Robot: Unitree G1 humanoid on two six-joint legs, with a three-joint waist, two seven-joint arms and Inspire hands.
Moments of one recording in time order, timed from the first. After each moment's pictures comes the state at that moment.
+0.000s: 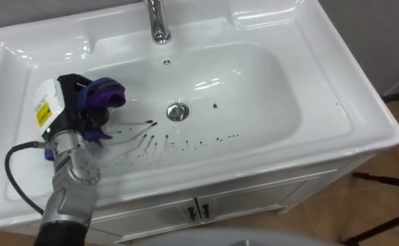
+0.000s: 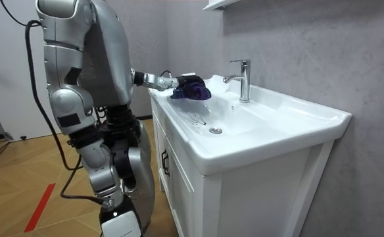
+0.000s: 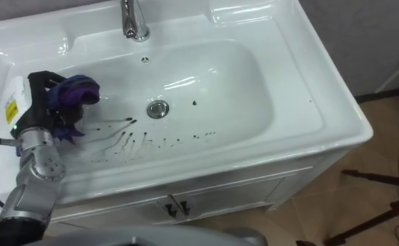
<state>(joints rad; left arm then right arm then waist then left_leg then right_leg) 0.10 0.24 0.02 0.24 0.62 0.08 0.42 0.22 -0.26 0.02 1.08 -0.25 0.12 0.04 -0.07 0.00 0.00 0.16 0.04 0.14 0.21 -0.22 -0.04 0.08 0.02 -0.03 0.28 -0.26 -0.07</state>
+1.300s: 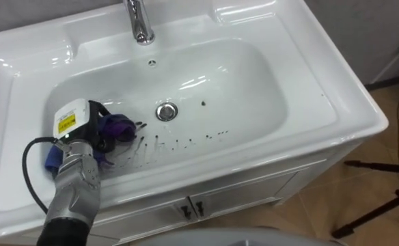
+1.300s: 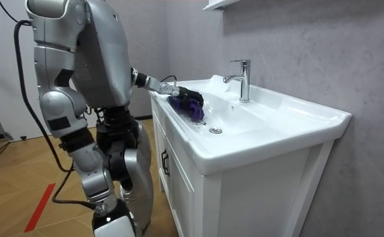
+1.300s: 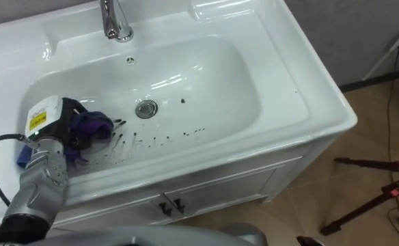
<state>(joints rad) 0.07 0.24 0.01 0.43 0.93 0.18 0.18 0.22 -0.27 0.02 1.06 -0.33 0.13 0.03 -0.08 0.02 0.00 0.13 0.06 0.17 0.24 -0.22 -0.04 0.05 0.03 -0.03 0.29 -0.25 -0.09</state>
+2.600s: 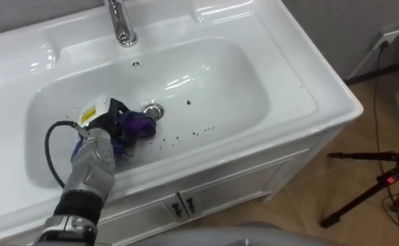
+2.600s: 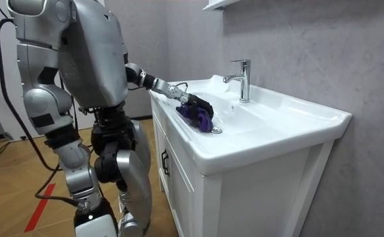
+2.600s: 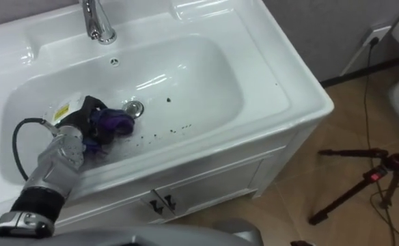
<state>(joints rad) -0.13 0.19 -0.10 0.58 0.73 0.21 0.02 0.22 -0.23 0.10 1.05 -0.37 0.20 0.05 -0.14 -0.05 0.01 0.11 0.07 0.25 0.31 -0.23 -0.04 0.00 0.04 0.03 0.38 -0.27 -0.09</state>
